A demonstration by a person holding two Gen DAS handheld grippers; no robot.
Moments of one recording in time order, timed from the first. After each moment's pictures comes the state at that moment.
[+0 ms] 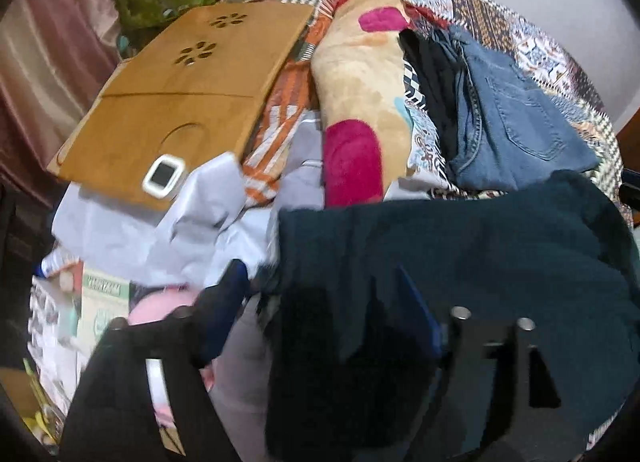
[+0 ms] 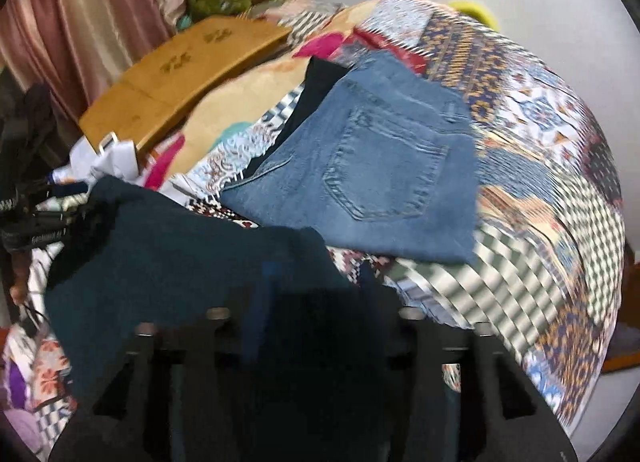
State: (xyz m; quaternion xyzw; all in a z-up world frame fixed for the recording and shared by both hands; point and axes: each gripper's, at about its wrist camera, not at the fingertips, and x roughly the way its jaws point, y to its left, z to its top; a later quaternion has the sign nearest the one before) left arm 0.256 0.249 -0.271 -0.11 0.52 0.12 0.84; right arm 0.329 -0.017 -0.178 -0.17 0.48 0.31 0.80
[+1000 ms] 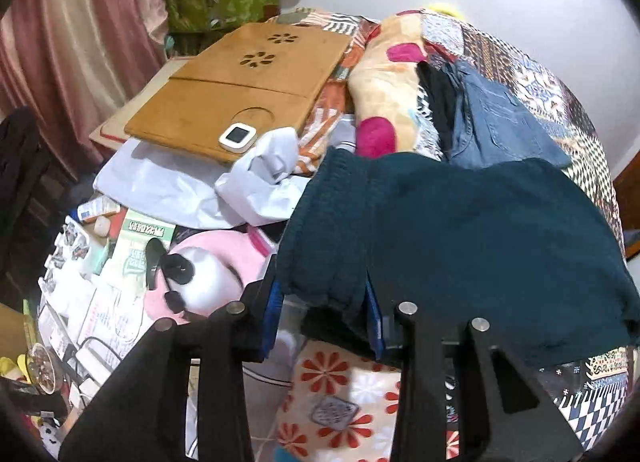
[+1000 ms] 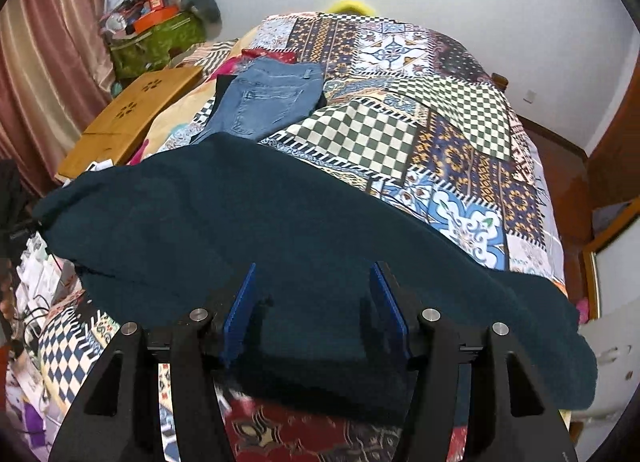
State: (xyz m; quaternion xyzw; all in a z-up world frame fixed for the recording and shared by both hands) left arm 0.145 0.232 -0.238 -0.14 0.47 0.17 0.85; right arm 0.196 -0.172 -0.154 -0.07 0.46 0.18 0.87
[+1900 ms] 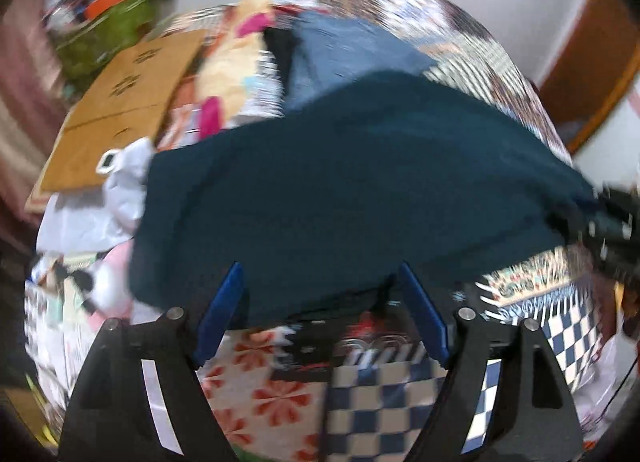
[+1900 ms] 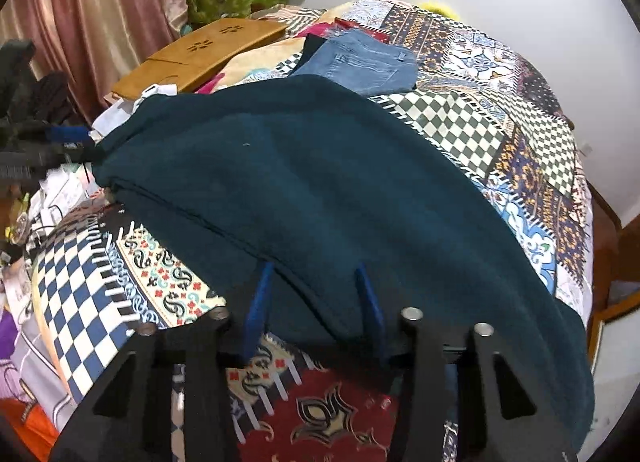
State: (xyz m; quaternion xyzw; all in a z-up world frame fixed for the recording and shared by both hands) left arm 0.161 0.079 -0.234 -0.02 0.51 -0.01 0.86; right arm 0.160 -0.124 -0.192 -0.16 0.45 0.29 0.83
